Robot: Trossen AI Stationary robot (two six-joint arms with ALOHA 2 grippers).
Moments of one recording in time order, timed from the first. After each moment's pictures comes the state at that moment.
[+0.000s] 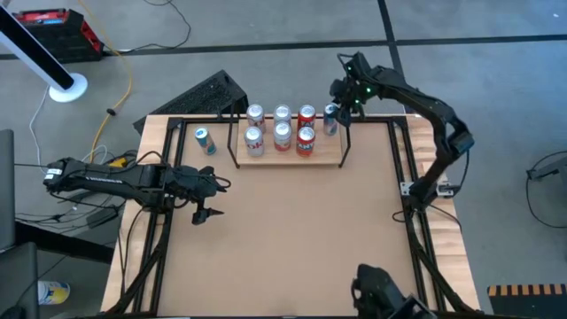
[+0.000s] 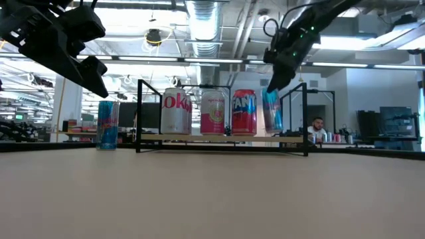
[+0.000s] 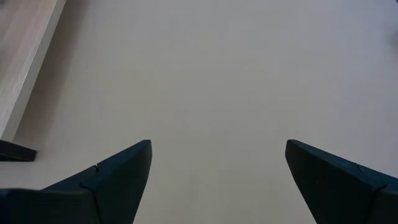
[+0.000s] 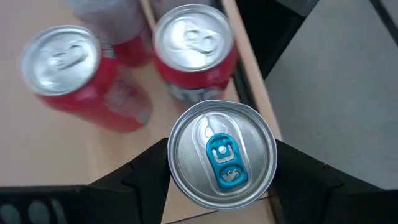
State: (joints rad) left arm -0.01 0.69 0.47 -0.44 0.03 -0.08; right arm -0.90 1.68 1.51 -0.82 -0.37 -0.56
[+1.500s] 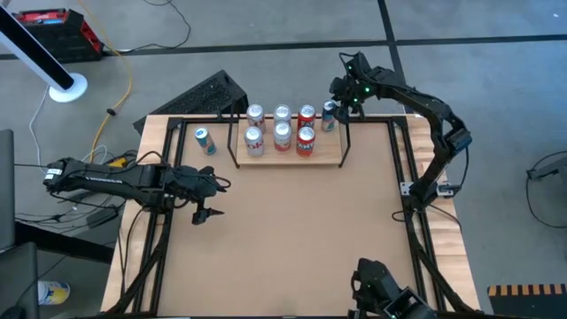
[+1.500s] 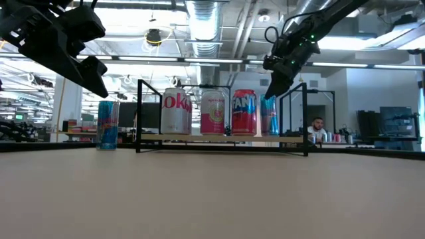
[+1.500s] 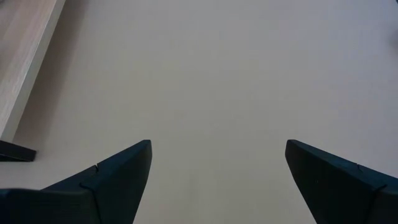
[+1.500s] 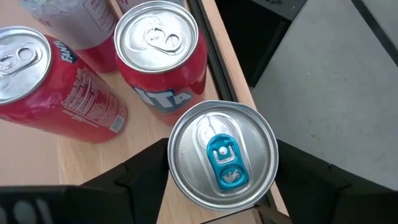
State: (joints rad) left arm -0.01 0.69 0.47 -0.44 0.03 -0.08; right arm -0.94 1.72 1.47 -0.73 -0.37 -0.55
